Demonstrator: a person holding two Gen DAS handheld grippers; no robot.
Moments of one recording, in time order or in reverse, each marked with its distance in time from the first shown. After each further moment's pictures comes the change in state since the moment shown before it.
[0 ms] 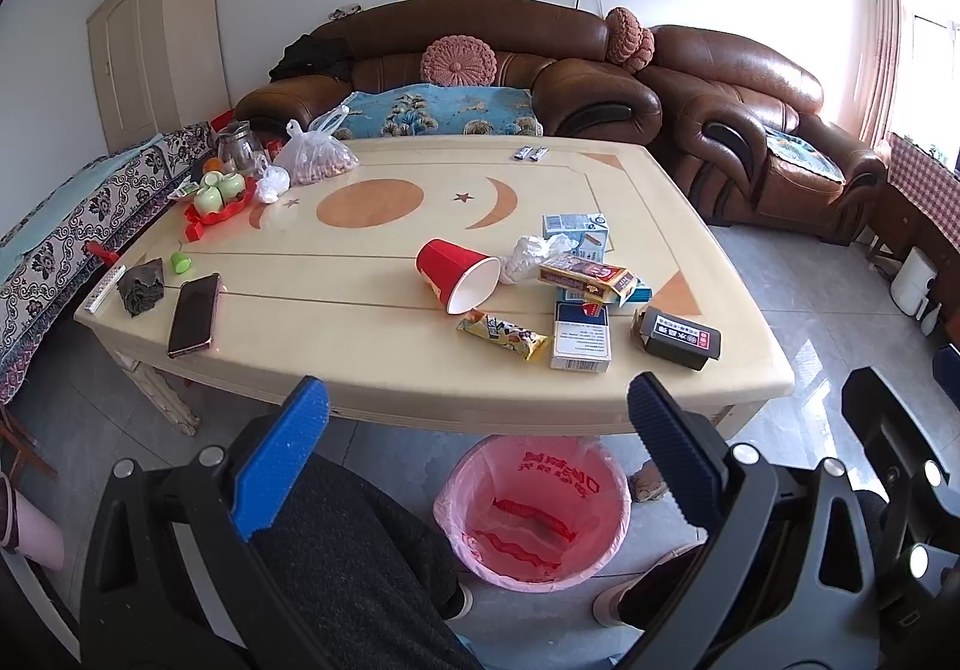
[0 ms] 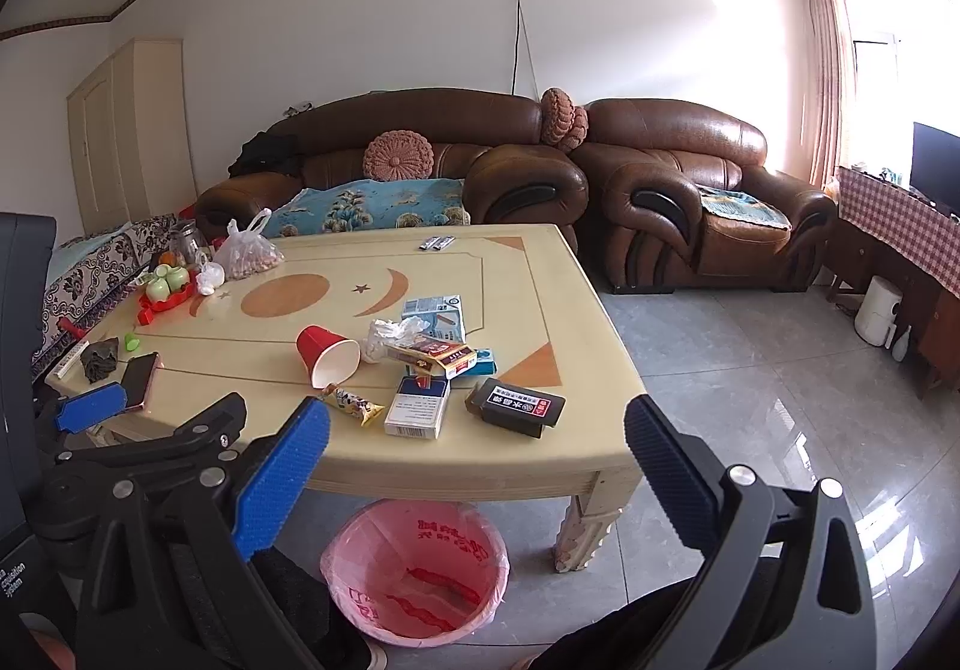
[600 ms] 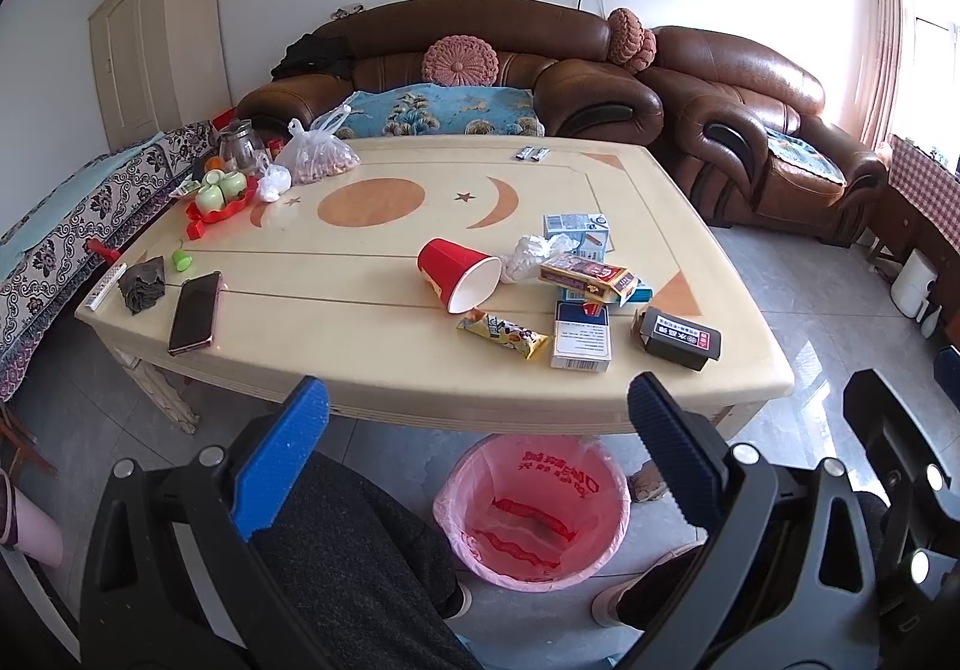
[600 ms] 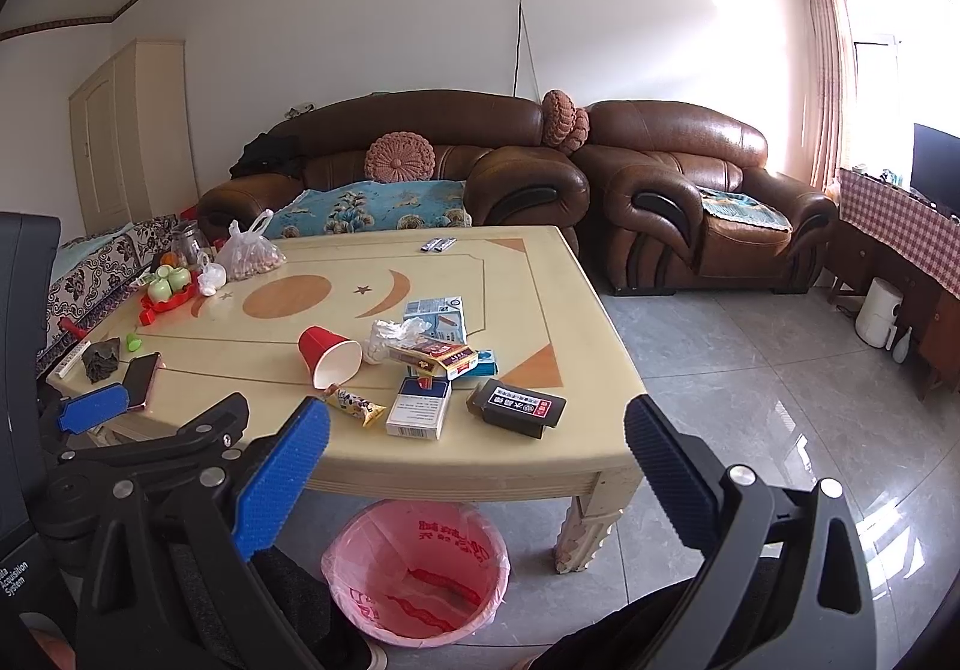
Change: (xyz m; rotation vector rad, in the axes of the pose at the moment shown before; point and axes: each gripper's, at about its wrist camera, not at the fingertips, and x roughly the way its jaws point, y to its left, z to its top) left arm 0.001 0.003 0.003 -0.002 0.003 0.004; right arm -0.002 0.000 0.001 0.001 -0.004 0.000
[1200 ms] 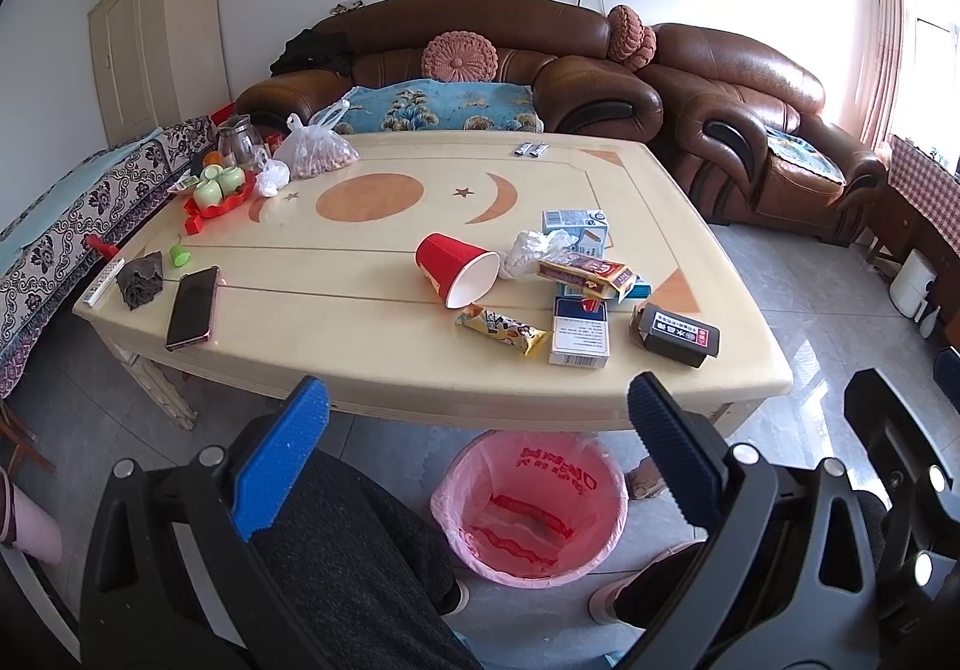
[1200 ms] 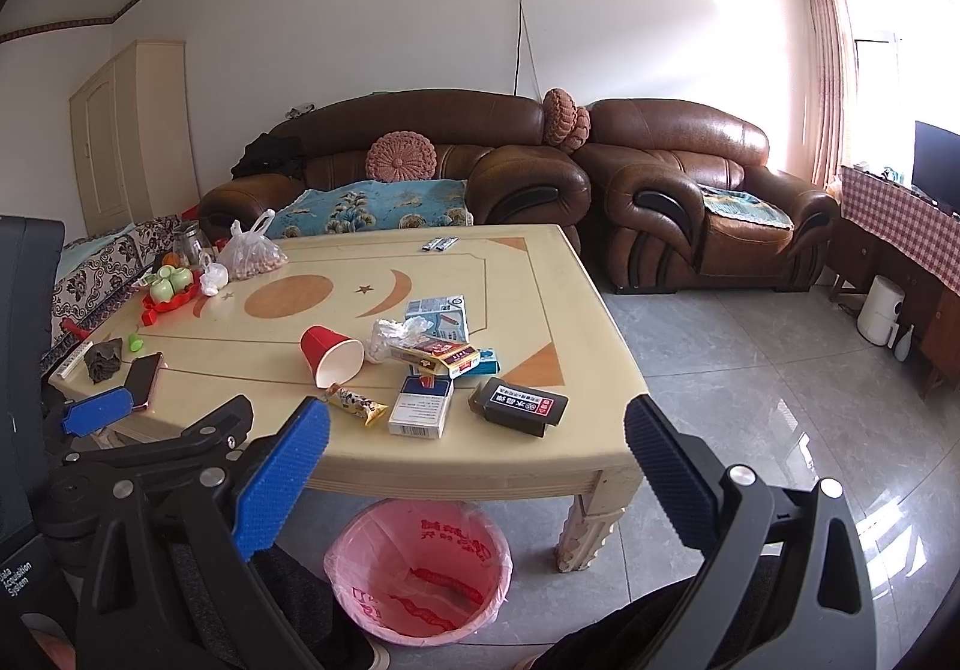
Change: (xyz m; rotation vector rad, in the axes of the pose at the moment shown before) left arm 0.001 0.000 -0.003 -0.002 0.003 -0.004; right arm -0.002 -0.001 0.000 0.003 -0.002 0.005
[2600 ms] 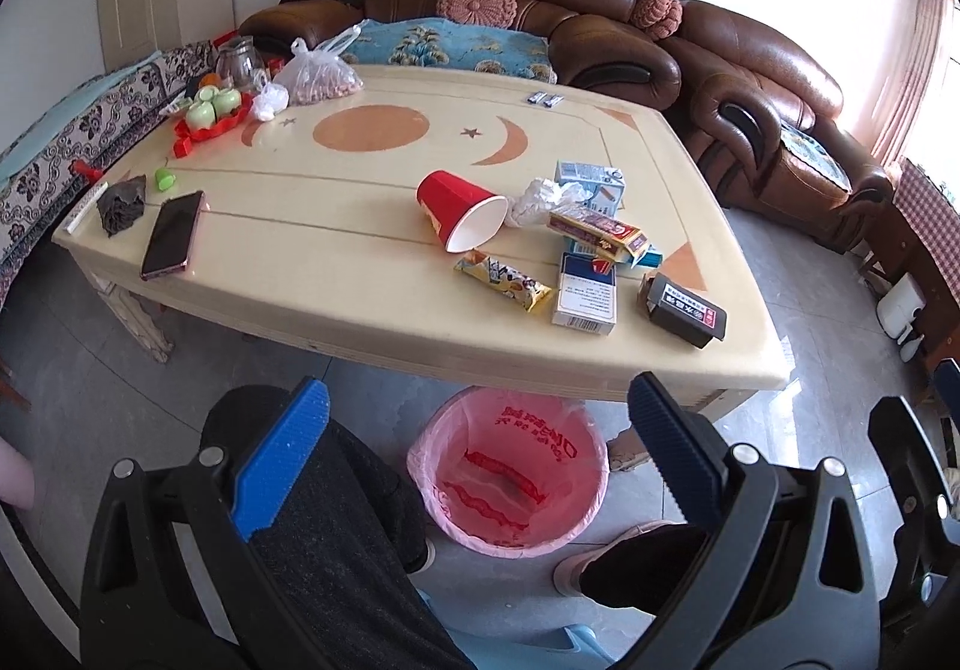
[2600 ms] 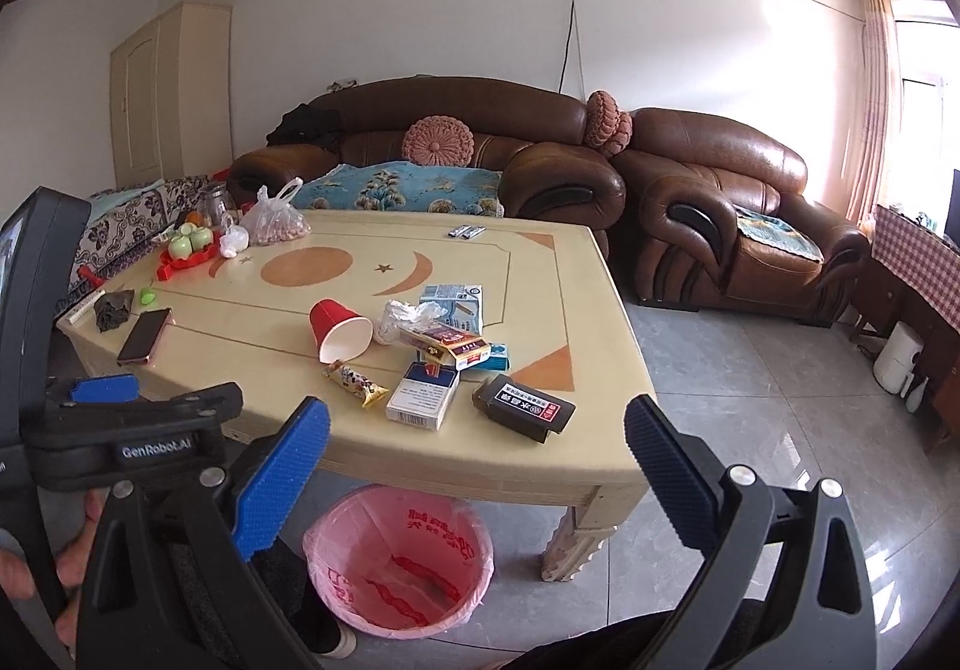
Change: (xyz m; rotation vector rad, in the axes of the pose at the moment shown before) left arm 0.038 0.020 -0.007 -0.126 0.163 -0.041; right arm 0.033 -0.011 0.002 -0.130 0.034 0.073
